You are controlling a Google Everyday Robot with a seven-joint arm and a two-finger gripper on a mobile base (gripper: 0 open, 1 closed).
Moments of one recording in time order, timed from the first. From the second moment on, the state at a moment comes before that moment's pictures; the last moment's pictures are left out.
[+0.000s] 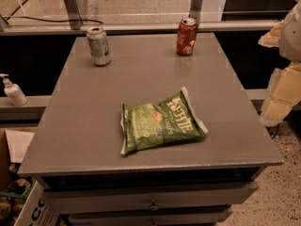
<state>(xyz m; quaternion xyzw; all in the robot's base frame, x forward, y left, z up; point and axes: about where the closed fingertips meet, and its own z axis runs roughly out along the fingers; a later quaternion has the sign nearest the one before) 0.438 -0.217 0.976 -0.60 0.78 -0.03 0.16</state>
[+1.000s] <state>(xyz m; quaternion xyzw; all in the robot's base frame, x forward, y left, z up) 0.446 -0.197 0.963 -0.60 0.78 0.01 0.19</state>
